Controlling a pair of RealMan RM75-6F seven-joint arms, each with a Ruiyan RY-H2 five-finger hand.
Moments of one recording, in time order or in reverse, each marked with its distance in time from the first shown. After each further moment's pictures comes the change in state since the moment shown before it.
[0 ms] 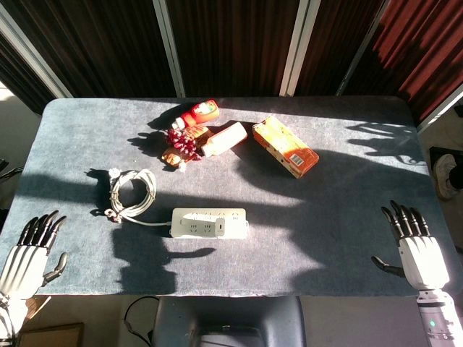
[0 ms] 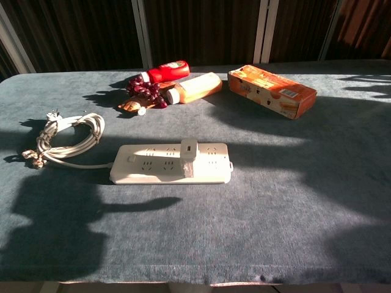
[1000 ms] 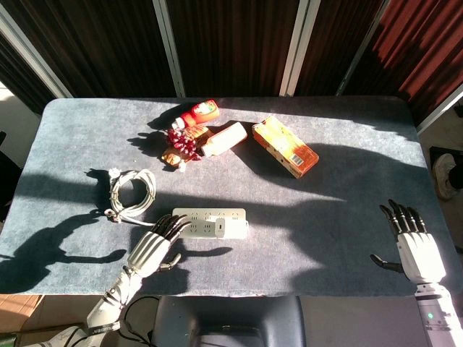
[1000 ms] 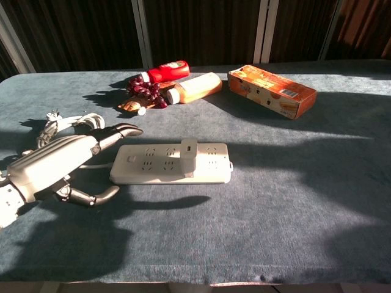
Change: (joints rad) left arm -0.324 -0.518 -0.056 0.200 0.051 -0.354 0.028; right arm 0.029 0.000 0.010 0.013 0.063 -0.088 0.040
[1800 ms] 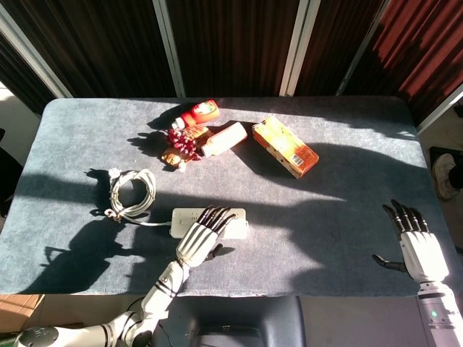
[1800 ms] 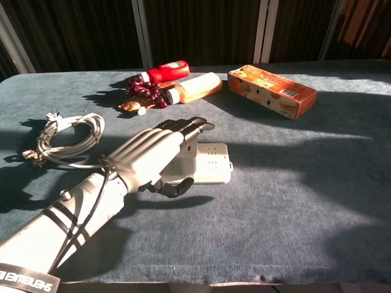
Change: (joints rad) left arm -0.172 -0.340 -0.101 0.213 -0.099 -0.032 0.228; right arm 0.007 0.033 0.000 -0.027 0.035 -0.037 0.030
